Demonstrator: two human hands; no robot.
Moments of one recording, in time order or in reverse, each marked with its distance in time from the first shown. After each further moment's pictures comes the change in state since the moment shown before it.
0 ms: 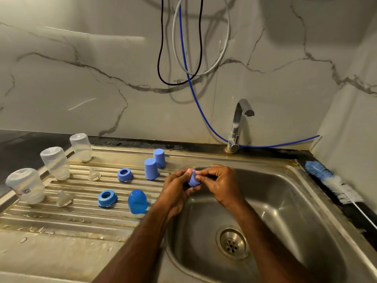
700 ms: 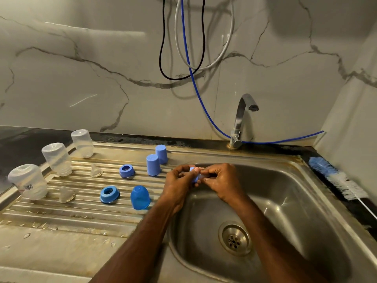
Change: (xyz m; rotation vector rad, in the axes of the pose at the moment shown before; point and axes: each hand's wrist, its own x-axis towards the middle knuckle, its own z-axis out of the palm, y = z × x) left_hand 0.006 -0.007 -0.008 0.272 0.028 0.121; right_hand 0.000 0.000 0.003 -0.099 -0.074 0.061
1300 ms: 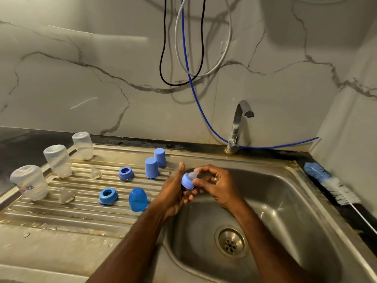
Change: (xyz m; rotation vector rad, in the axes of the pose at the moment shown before) left_hand -0.011 0.013 -0.005 -0.083 -0.175 -0.238; right_hand -0.010 -0.009 -0.004 0.508 -0.060 0.119
